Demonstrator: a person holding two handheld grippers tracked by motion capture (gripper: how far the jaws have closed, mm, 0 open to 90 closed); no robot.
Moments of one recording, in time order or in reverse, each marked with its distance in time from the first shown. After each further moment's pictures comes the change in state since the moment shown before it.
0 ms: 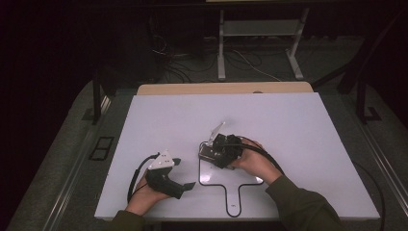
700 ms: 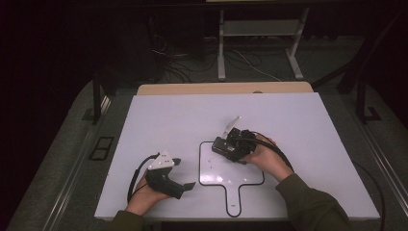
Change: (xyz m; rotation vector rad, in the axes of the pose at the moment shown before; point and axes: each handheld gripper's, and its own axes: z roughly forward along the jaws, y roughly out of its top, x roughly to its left) left arm 0.000 0.000 -0.001 0.005 -0.001 0.008; right arm -0.033 -0.034 -0.011 0.002 -0.060 0.127
